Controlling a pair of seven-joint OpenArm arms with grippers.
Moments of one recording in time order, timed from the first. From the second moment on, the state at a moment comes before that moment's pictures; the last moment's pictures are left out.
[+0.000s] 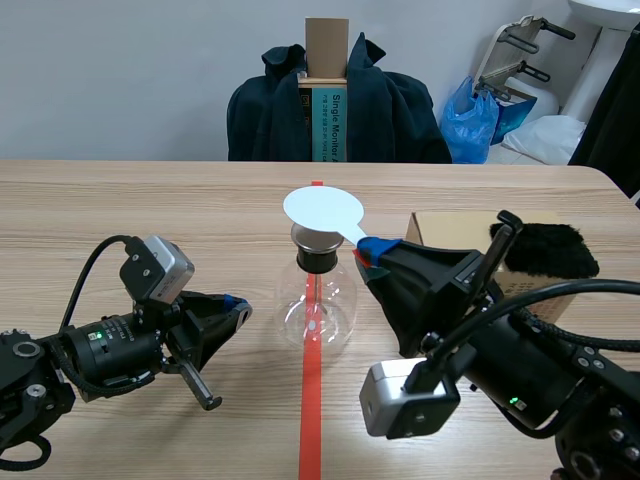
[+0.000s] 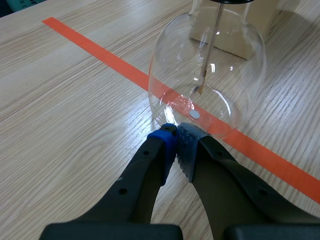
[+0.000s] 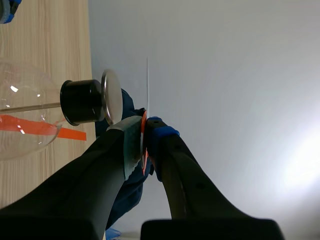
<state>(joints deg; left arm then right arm) 1.1 -19.6 15.5 62.6 6.0 -35.8 -25.6 -14.1 28.4 -25.6 86.3 -60.8 -30.1 31.9</state>
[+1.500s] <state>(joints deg) 1.1 -19.6 15.5 62.6 6.0 -35.8 -25.6 -14.3 28.4 -25.6 86.3 -61.8 -27.8 10.9</state>
